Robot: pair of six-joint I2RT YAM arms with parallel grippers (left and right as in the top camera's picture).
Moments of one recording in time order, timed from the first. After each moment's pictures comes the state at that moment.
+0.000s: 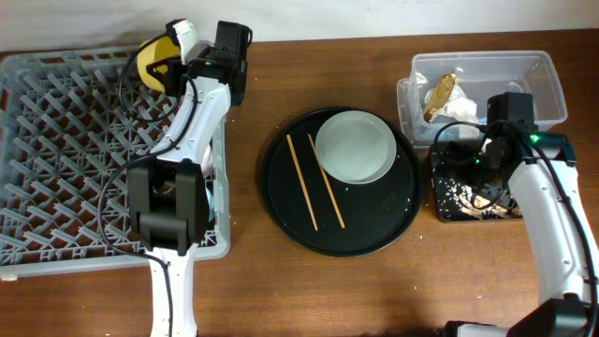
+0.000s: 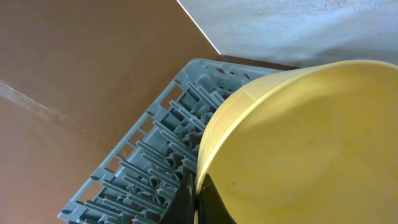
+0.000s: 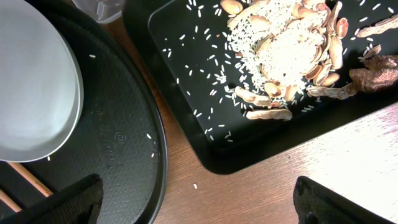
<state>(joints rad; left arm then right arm) -0.22 2.35 2.06 -0.69 -1.32 -0.29 -0.14 1.49 1.24 -1.08 0.00 0.37</state>
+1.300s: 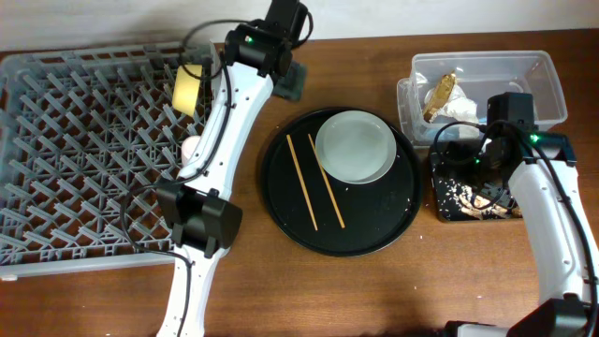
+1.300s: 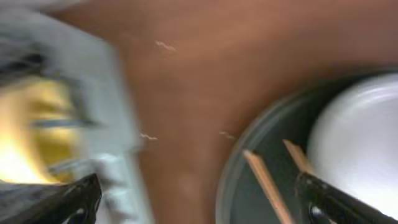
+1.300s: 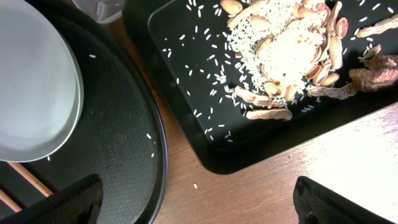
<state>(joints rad) -0.43 2.42 2.65 -1.38 -0.23 -0.09 -0.14 1.49 1.24 -1.08 0.00 0.37</state>
